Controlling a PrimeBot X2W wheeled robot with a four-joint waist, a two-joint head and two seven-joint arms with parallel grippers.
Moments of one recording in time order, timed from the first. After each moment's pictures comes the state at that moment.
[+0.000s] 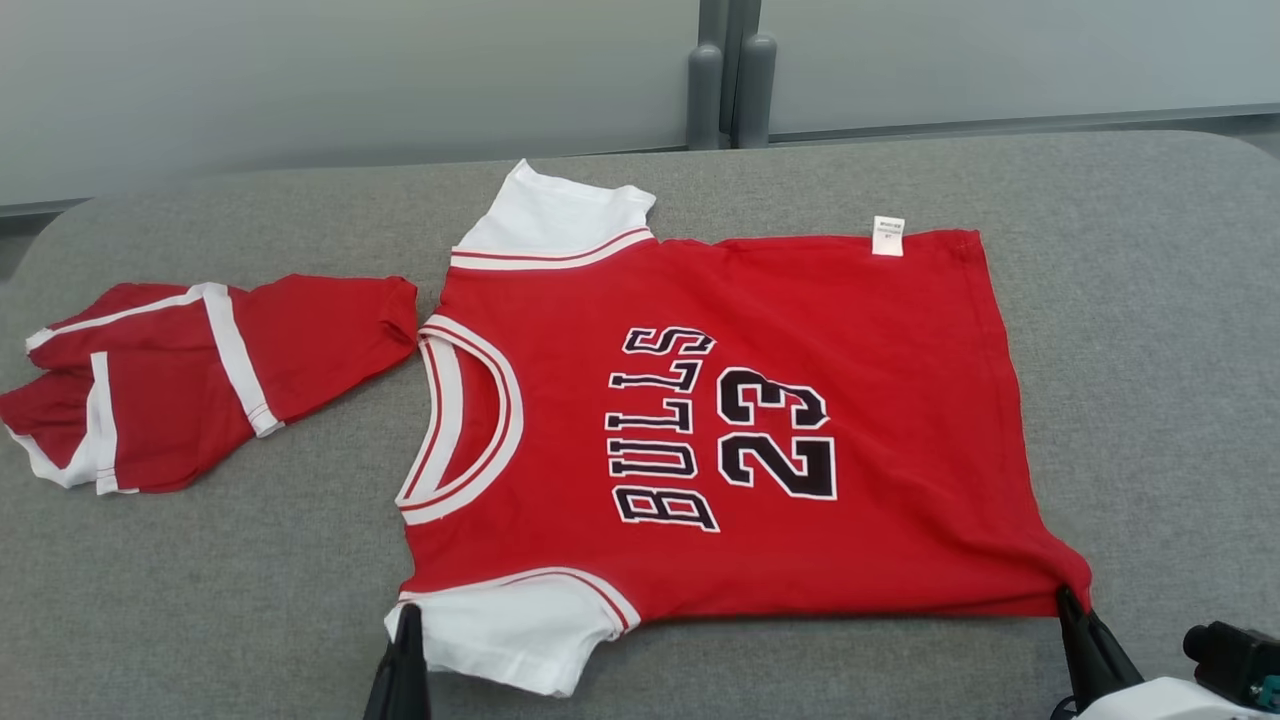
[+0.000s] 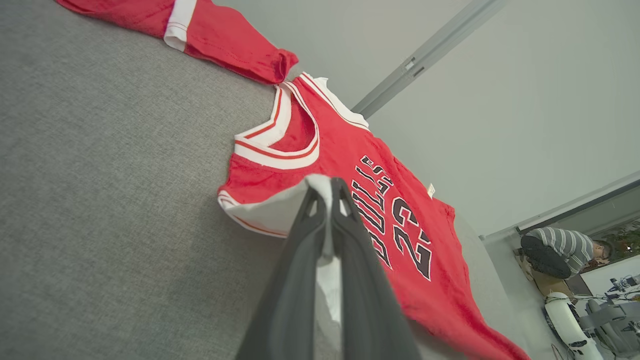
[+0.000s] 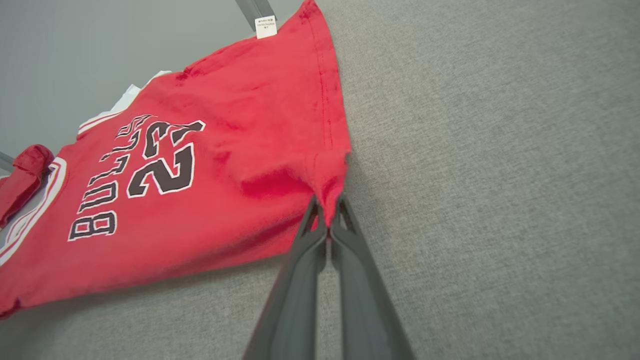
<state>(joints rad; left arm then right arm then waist) 0.33 0.11 -0.27 -0.17 -0.87 0.06 -0.25 0.21 -0.05 -0.11 0.08 0.45 0.13 -0.02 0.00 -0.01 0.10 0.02</state>
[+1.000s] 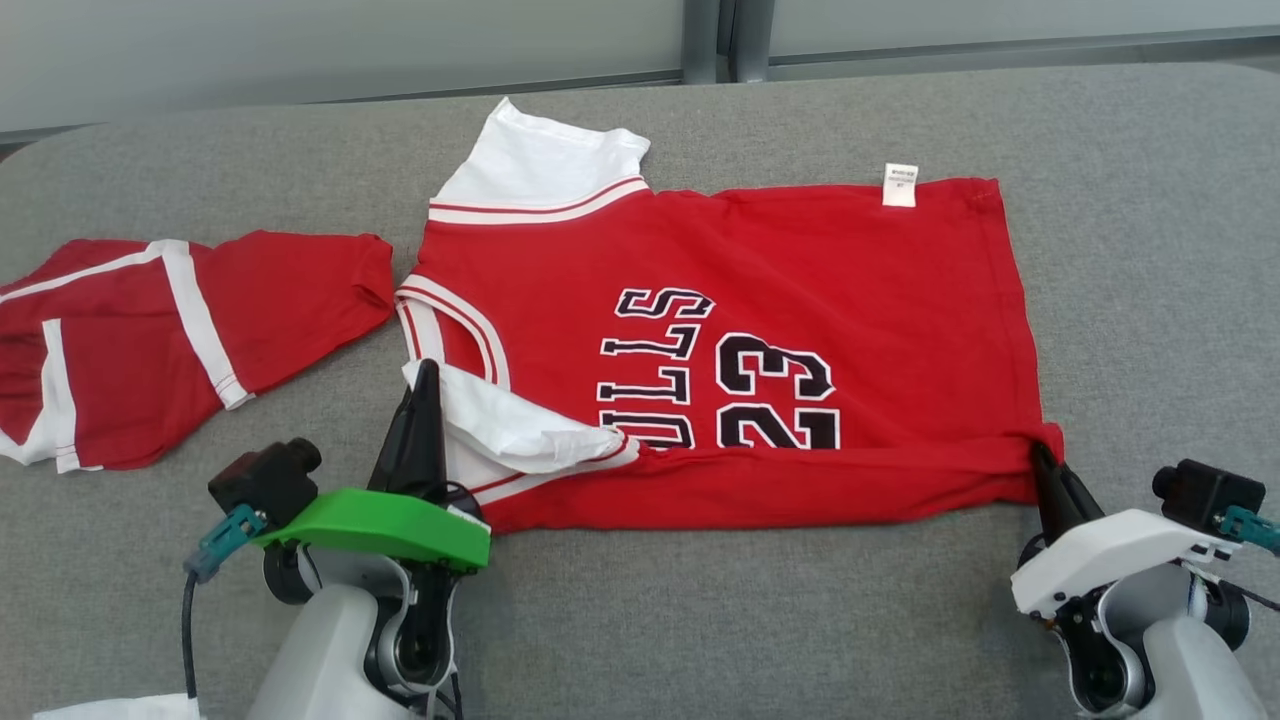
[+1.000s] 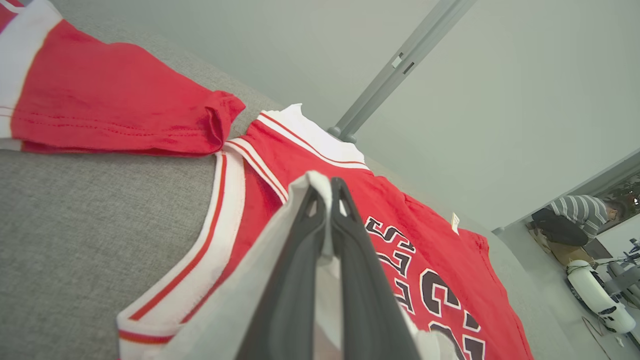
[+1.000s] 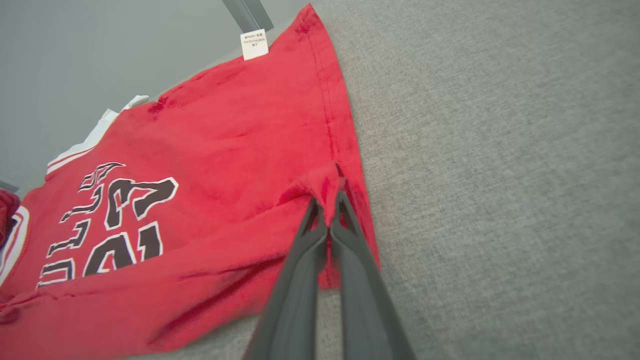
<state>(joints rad) -0.27 0.07 -0.30 0.35 -0.82 -0.05 -0.25 -0.13 -0.07 -0.11 0.33 0.47 0.13 0.00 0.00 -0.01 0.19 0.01</state>
